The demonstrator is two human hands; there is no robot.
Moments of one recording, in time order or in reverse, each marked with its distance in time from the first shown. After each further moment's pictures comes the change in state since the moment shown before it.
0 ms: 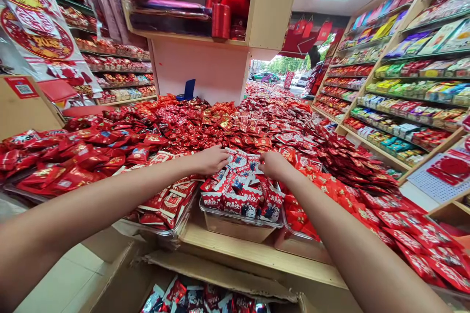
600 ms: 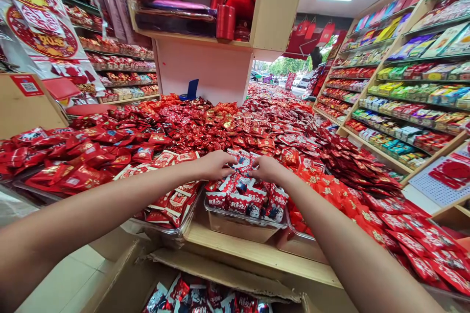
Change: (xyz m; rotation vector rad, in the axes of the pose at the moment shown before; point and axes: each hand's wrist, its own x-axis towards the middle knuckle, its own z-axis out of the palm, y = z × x) left_hand -0.017 0.013 -0.010 -0.226 0.049 -0.035; right_hand -0.003 -0.022 -0.001 0.202 -0.085 -0.035
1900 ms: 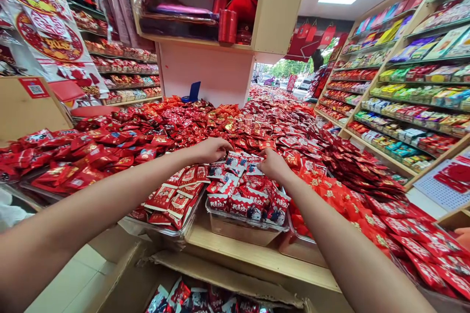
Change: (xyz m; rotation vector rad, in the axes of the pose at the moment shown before) left_hand 0.015 -0.034 -0.016 -0.100 0.041 -0.083; right_hand 0.007 0.004 0.000 0.172 0.234 0.199
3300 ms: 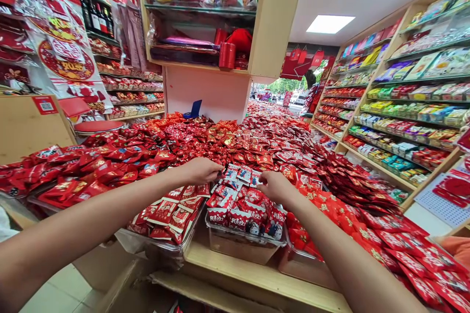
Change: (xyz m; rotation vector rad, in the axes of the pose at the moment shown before) left_hand -0.040 0.012 -0.021 0.341 -0.032 0.032; right_hand -0.030 0.004 -0.016 -0.204 -0.020 -0.262
